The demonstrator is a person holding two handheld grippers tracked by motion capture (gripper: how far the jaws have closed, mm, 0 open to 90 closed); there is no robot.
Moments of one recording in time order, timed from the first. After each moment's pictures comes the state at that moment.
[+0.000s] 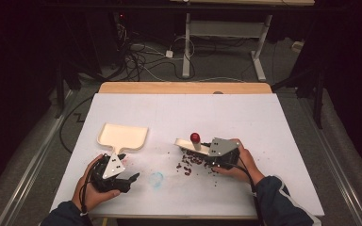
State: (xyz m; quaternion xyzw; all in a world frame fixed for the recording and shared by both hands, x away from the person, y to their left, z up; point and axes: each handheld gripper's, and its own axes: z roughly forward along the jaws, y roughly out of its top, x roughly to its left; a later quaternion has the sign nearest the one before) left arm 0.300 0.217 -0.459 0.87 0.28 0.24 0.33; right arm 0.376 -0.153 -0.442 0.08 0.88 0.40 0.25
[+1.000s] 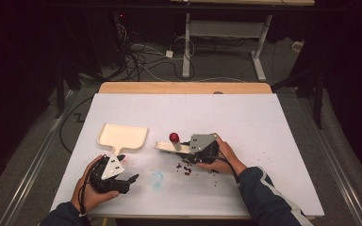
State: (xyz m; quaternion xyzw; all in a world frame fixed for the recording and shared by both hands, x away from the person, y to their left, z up) left arm 0.298 0.220 -0.460 0.87 0.28 0.23 0.33; right arm 0.395 -0.103 -0.449 0.00 0.89 0.42 0.18
